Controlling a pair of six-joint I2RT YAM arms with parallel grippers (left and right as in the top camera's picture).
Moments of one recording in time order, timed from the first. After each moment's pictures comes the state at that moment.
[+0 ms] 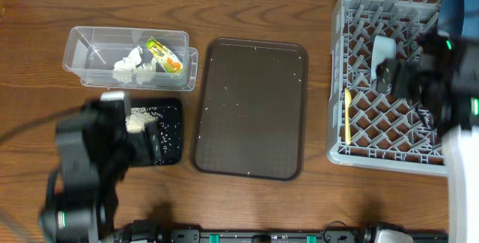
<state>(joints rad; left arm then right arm) 0.11 0.69 0.97 -1.01 0.15 -0.07 -0.17 1.17 1.15 -0.73 -0.16 0.05</state>
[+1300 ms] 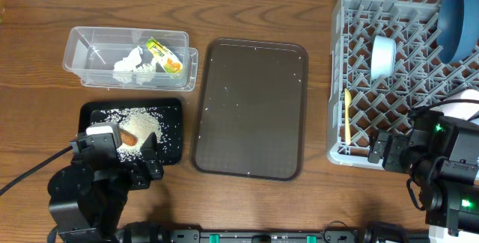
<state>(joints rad) 0.11 0.46 0.91 -0.97 0.12 -0.10 -0.17 0.78 0.90 -1.05 -0.11 0.05</state>
